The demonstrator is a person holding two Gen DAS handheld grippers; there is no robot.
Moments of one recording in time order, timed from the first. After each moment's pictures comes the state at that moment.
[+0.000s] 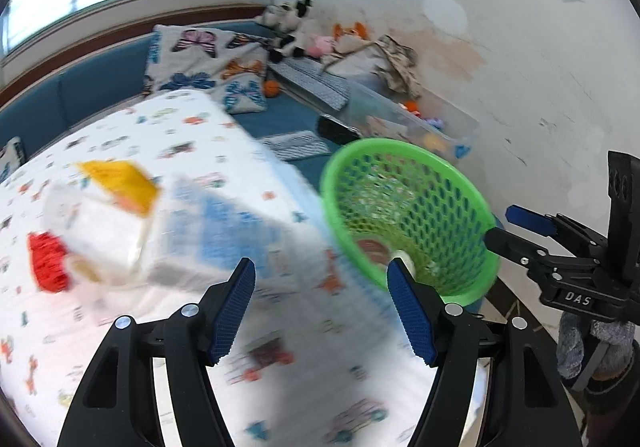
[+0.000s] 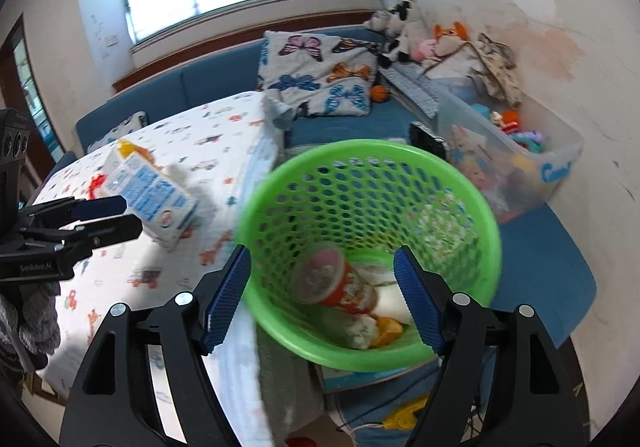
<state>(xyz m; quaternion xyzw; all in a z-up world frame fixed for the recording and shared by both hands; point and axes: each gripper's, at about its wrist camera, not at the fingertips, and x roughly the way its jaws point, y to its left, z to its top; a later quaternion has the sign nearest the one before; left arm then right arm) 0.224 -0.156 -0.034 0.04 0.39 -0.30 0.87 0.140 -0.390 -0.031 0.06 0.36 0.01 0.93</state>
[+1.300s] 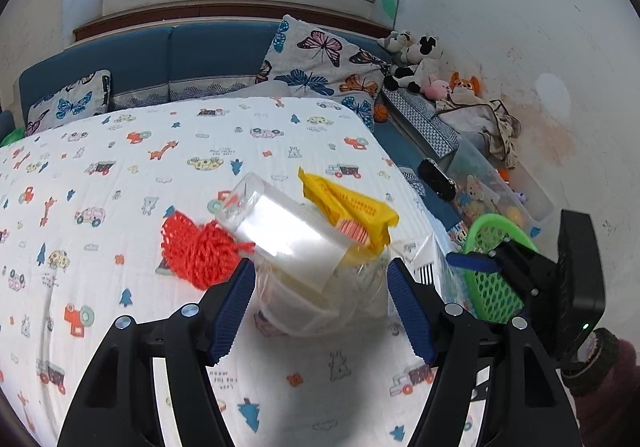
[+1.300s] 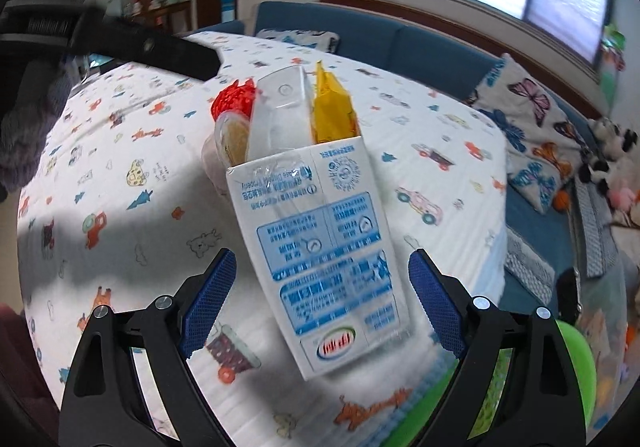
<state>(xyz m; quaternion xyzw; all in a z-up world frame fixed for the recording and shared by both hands) 0.292 -0.024 -0.011 -0.06 0.41 -0.16 0.90 0.271 -0.224 -0.070 -0.20 0.35 0.34 0.85</state>
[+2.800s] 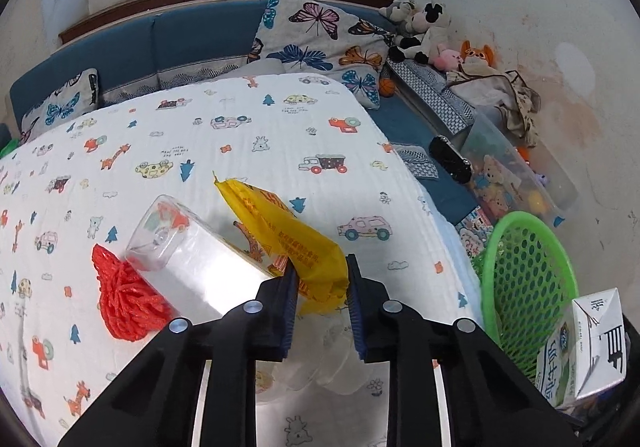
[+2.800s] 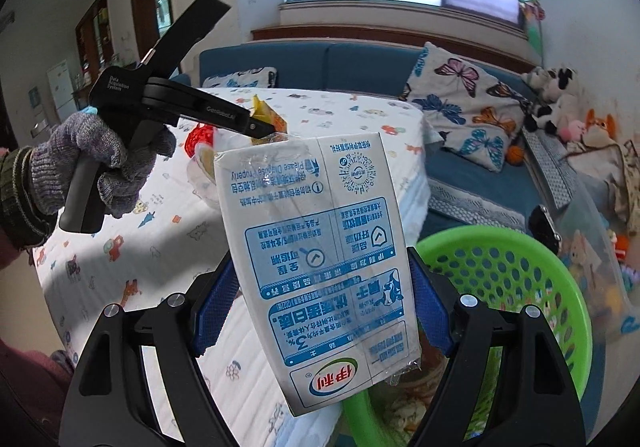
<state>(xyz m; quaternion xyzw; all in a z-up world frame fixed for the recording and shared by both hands) 0.351 -0.095 -0.042 -0.03 0.45 -0.14 0.88 0.202 -0.317 -0.032 -0.08 0.33 0.24 0.91</state>
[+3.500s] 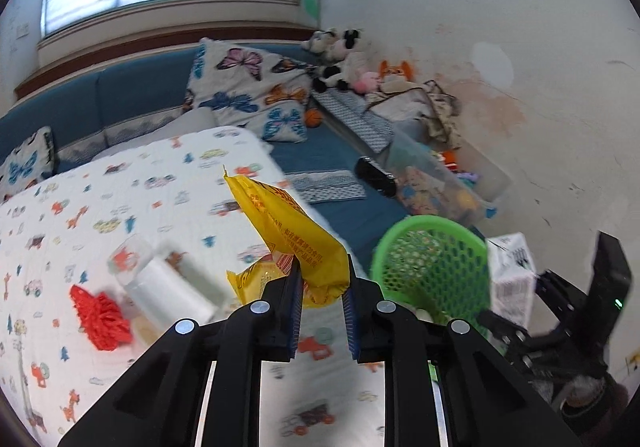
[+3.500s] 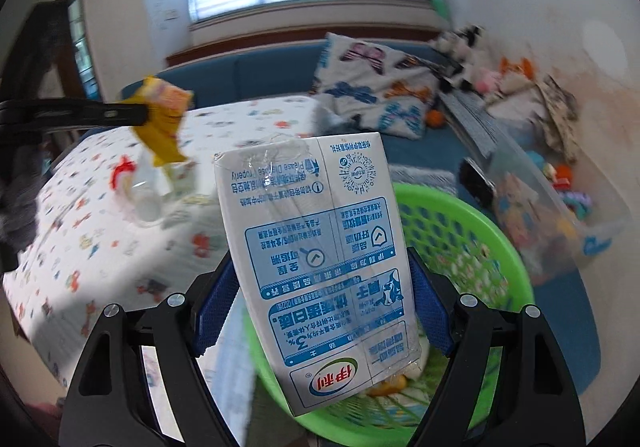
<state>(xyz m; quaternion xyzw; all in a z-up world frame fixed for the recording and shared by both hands) 0.285 -0.148 0.028 0.00 0.38 -0.25 0.89 0.190 -0.407 -0.028 0.00 0.34 0.08 0.94</state>
